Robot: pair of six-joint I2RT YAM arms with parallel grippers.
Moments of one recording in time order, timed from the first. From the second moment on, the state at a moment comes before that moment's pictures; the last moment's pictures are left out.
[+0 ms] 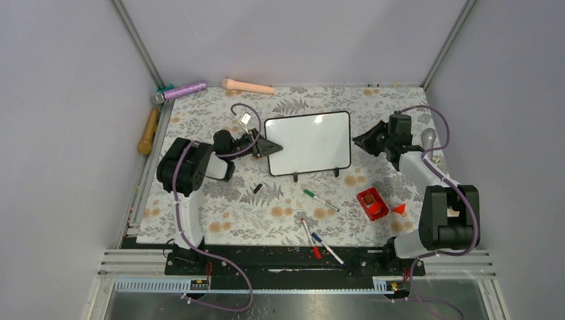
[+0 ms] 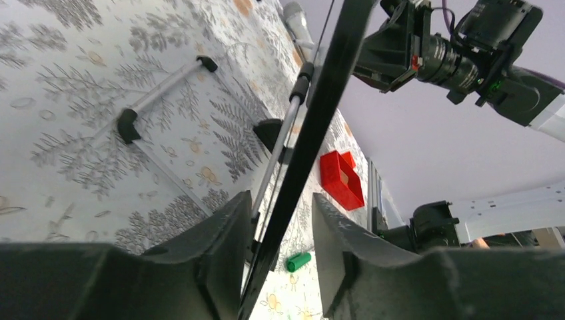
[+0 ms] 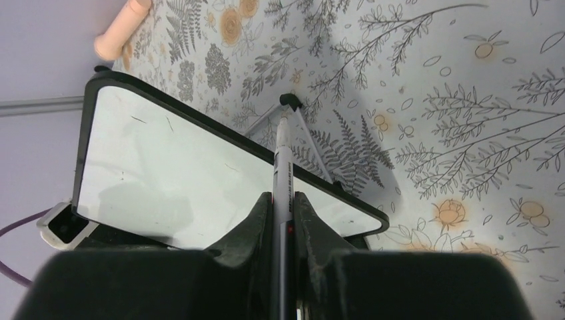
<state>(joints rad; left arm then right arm) -0.24 2.06 0.80 1.27 0.93 -0.95 0.01 1.47 0.86 -0.05 -0.29 0.86</state>
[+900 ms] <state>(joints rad) -0.20 1.53 0.57 0.85 0.63 -0.71 0.04 1.21 0.89 -0.25 0.15 0.80</state>
